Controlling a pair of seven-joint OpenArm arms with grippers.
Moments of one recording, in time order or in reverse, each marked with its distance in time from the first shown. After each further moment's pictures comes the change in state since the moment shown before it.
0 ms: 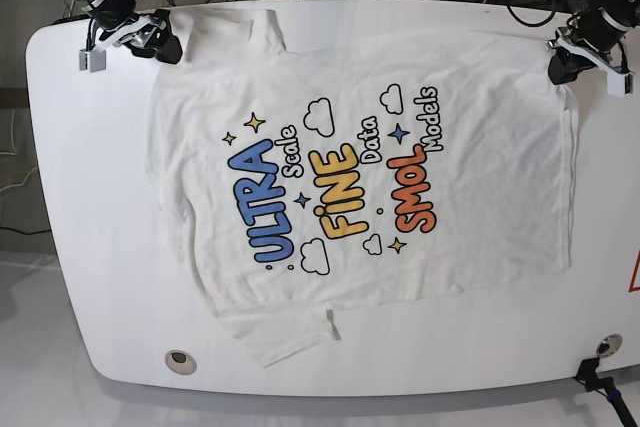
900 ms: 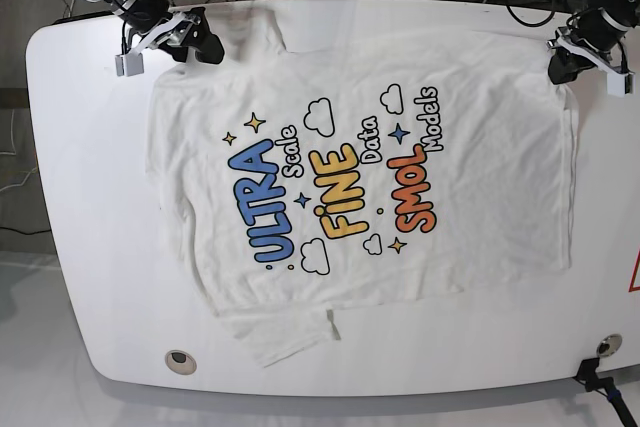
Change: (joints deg) left arm 0.0 0.0 0.0 0.0 0.0 0.0 0.0; right arm -0.8 -1.2 -10.2 -1.0 1.7 0.5 2.8
